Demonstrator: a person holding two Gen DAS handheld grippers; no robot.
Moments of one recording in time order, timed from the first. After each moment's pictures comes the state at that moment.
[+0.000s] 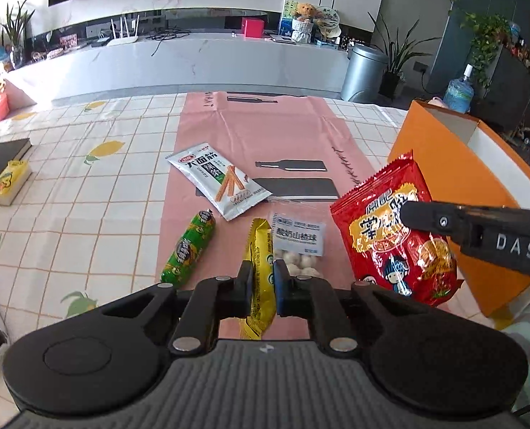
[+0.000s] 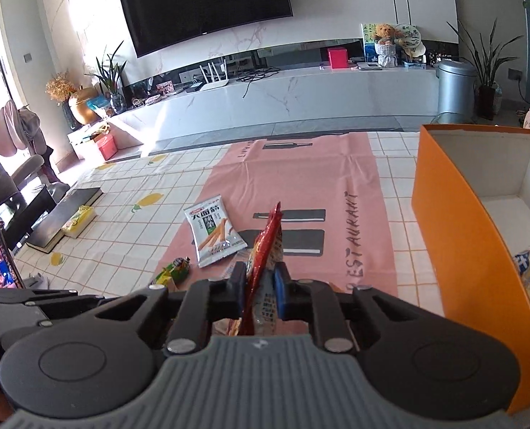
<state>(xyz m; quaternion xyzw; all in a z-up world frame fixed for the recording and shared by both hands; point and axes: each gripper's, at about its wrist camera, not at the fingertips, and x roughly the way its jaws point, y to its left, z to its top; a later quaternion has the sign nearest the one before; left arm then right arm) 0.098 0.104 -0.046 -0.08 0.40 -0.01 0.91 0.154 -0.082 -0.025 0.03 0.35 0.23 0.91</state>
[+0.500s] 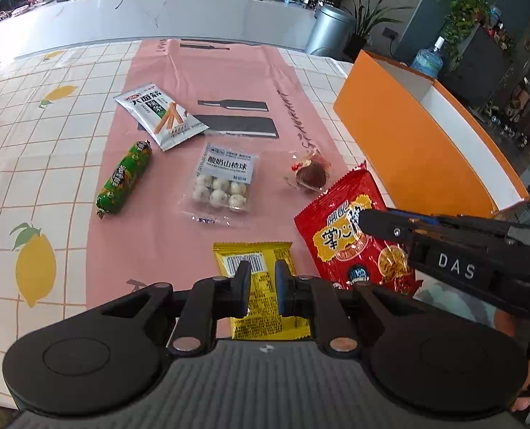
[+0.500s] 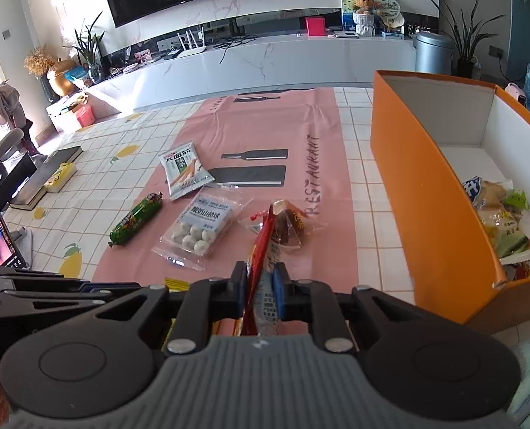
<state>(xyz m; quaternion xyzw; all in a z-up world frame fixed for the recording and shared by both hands) 0.081 0.073 -0.060 -0.10 0.47 -0.08 0.88 0.121 -0.111 -0.045 0.02 0.41 0.20 0.89</state>
